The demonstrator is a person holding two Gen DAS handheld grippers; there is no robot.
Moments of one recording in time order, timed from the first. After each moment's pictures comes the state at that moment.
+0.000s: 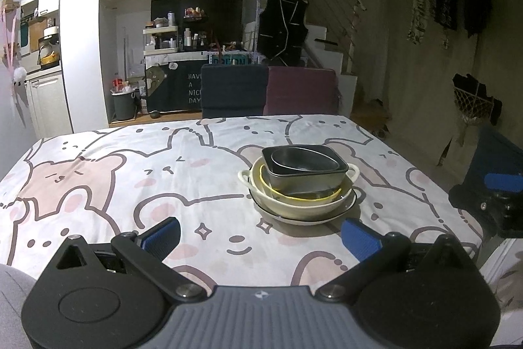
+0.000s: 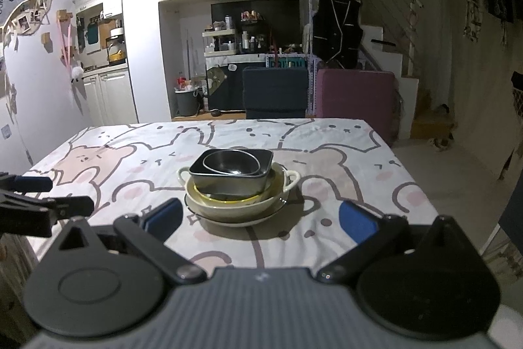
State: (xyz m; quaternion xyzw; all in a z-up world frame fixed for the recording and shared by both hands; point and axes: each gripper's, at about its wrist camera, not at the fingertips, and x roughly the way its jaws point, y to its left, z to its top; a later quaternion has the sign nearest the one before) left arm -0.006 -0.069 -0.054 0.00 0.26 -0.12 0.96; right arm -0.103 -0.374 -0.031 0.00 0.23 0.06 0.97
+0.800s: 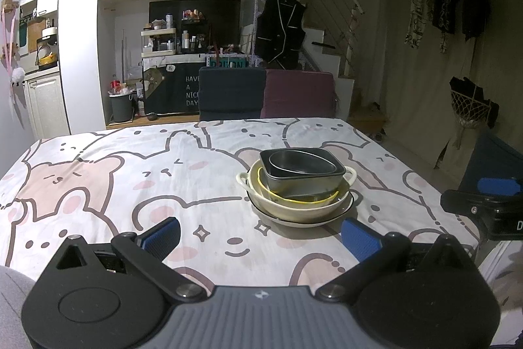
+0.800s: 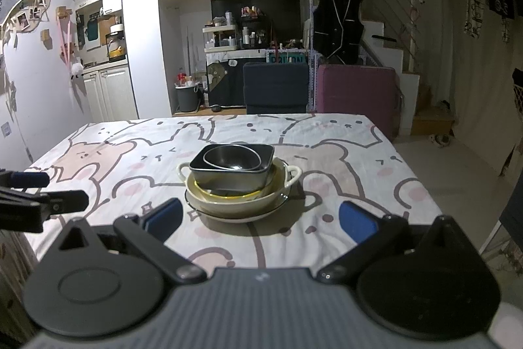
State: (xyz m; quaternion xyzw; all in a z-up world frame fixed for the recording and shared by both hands) left arm -0.008 -0.067 -0.053 0.00 0.25 -0.12 0.96; right arm -0.100 -0.372 -0.035 0.00 0.23 0.06 0.97
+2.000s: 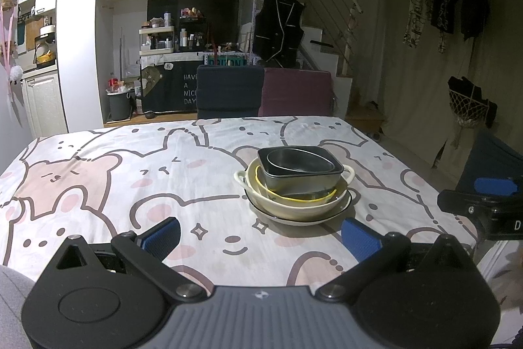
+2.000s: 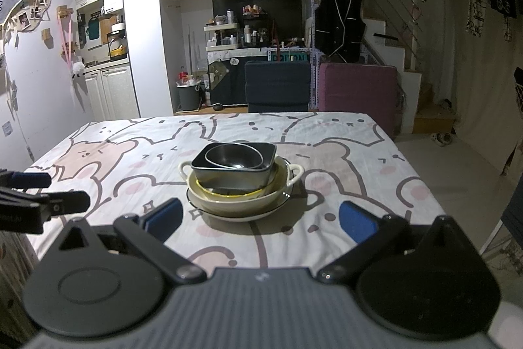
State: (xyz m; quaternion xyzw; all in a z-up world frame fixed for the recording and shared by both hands) left arm -0.010 -0.069 -0.052 0.00 0.25 -0.12 0.96; right arm -0.101 -0.370 -0.035 0.00 0.23 0.06 0.97
